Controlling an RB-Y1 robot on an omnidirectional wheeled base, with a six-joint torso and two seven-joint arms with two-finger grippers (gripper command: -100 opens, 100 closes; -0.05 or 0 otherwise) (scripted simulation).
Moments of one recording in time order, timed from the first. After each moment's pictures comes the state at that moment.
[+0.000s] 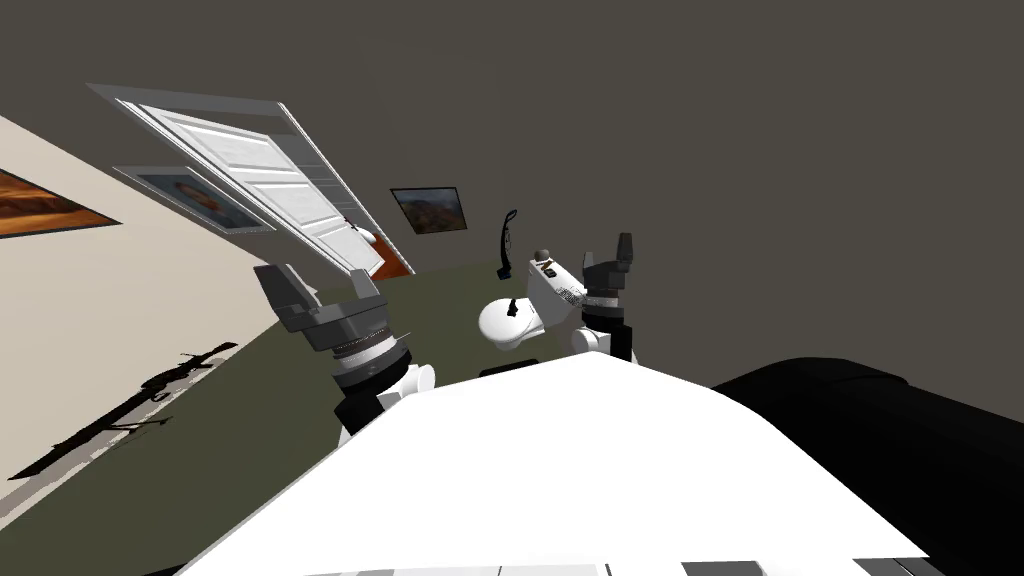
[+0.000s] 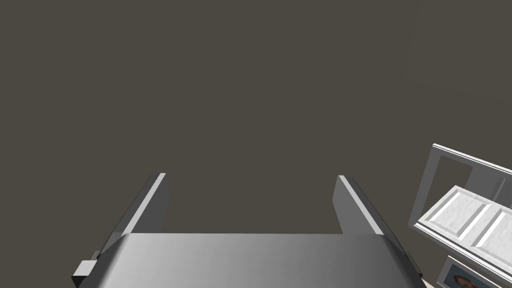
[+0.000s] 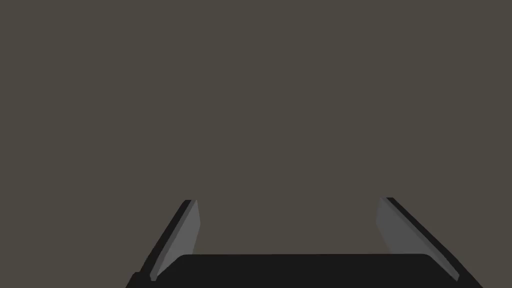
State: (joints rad) left arm 0.52 -0.03 -0.01 -2.39 0.01 -0.64 -0.08; right arm 0.48 0.05 -0.02 -2.37 -0.12 -0.44 0.12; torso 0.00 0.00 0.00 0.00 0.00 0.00
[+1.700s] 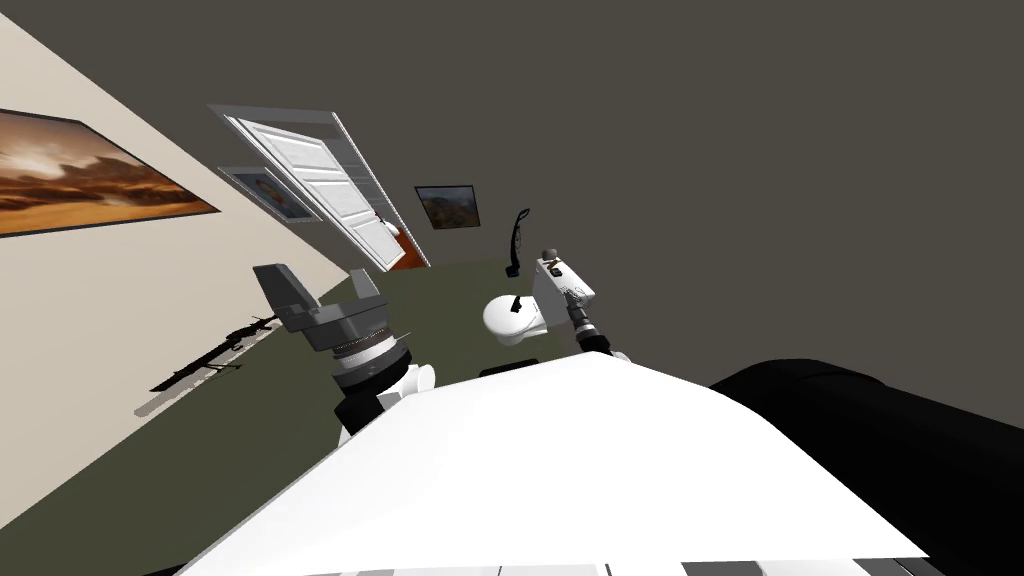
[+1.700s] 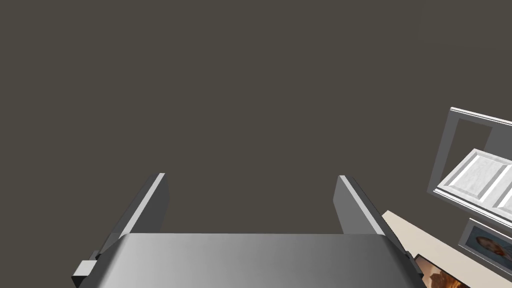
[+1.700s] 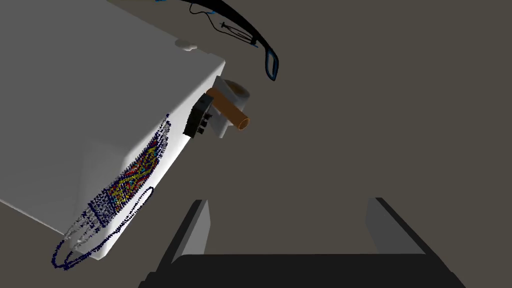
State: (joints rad) left arm 0.52 -0.03 -0.01 -2.39 0.01 -0.64 -0.08; right arm 0.65 -0.15 -0.02 -2.06 0.18 -0.12 0.11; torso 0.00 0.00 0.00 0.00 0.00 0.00
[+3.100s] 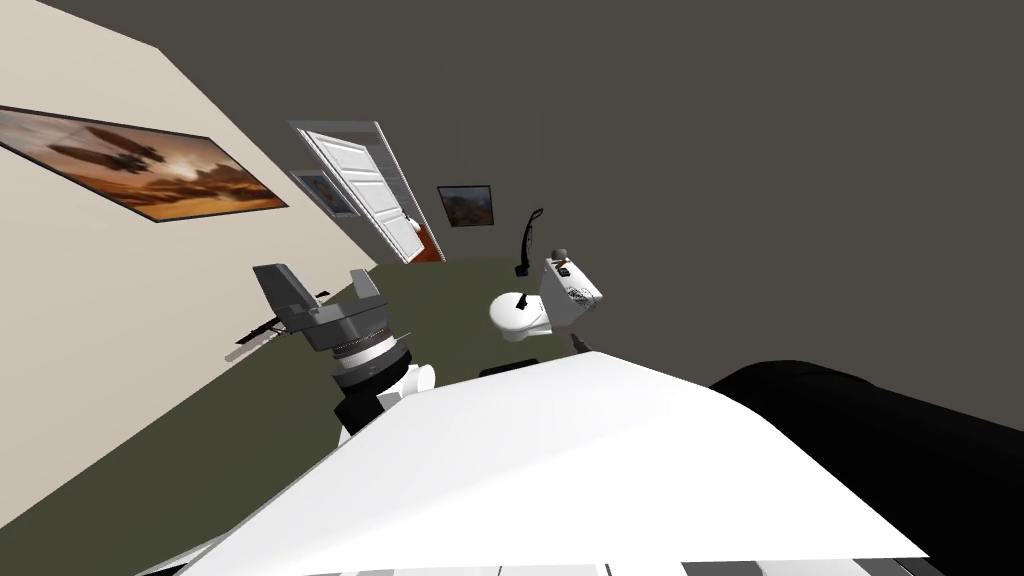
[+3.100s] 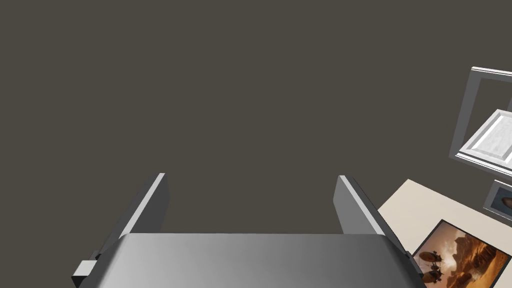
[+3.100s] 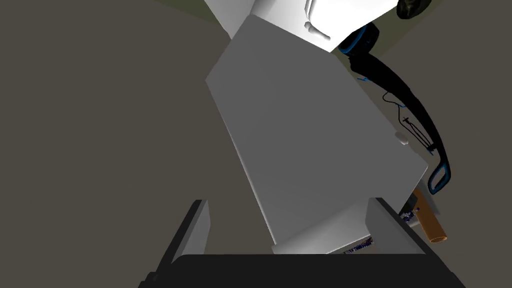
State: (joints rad) left arm 0.52 -0.03 -0.01 -2.39 0.01 -0.64 -0.08; right arm 0.73 -0.17 -0.02 -1.79 0.46 0.22 0.11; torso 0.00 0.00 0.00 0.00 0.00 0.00
